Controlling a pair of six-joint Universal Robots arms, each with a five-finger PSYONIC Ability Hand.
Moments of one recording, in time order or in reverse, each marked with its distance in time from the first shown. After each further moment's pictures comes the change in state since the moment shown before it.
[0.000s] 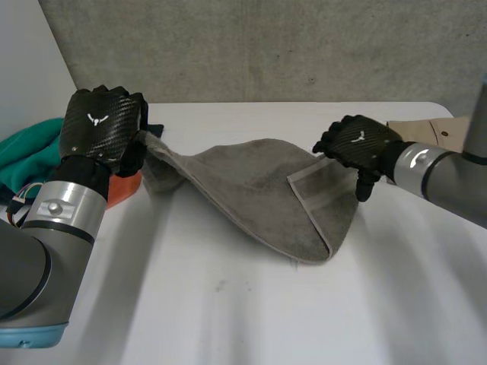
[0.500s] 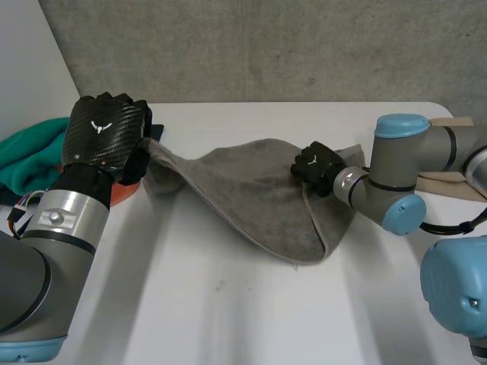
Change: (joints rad) left arm -0.013 0.017 -0.028 0.001 0.000 0.000; right arm 0.122 0.618 -0.628 -0.012 0.112 -0.027; left_hand 0.000 0.000 0.000 0.000 0.000; right_hand 0.785 0.830 0.823 0.819 0.822
